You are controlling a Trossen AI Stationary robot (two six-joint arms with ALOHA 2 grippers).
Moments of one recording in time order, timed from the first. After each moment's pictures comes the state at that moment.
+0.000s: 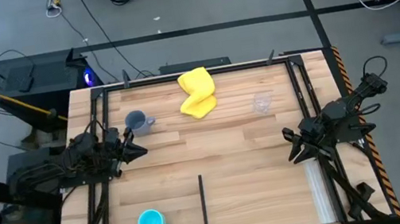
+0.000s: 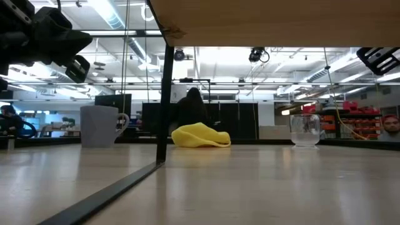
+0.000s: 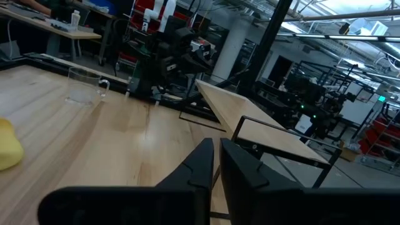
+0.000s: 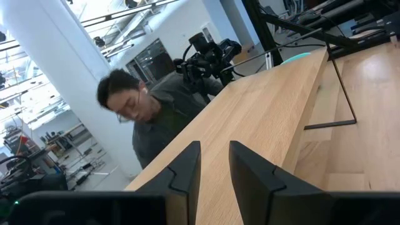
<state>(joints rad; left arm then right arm) 0.19 0.03 0.01 0.10 0.36 -0.41 0.48 0.01 0.03 -0.01 -0.18 0.52</state>
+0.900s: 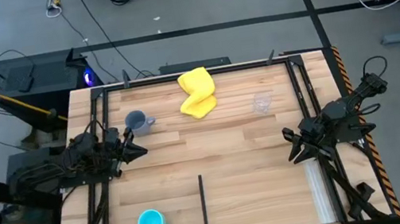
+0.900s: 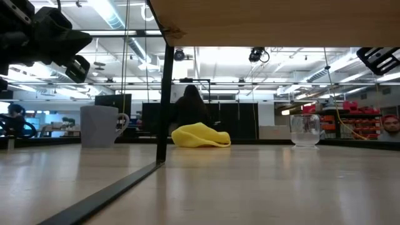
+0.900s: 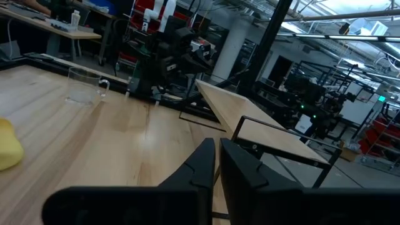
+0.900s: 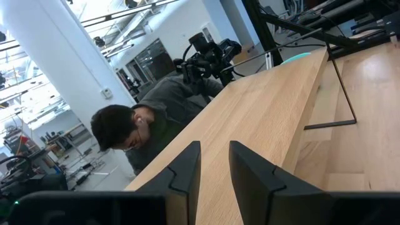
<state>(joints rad) 0.19 0.03 0.01 0.10 0.36 -0.41 0.48 0.01 0.03 -0.01 -0.18 0.52</state>
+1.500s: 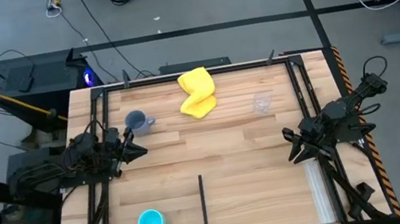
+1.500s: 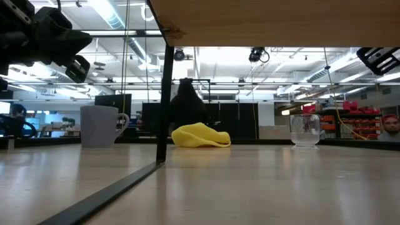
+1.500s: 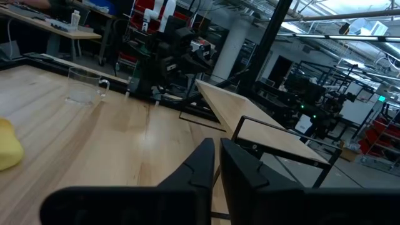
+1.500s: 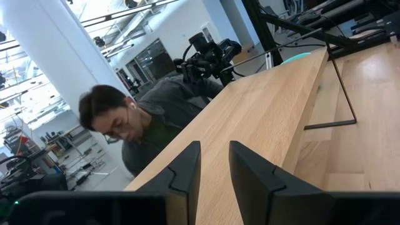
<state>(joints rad) 0.19 0.03 0.01 0.10 0.36 -0.41 0.48 0.01 0.03 -0.01 -0.18 0.52</state>
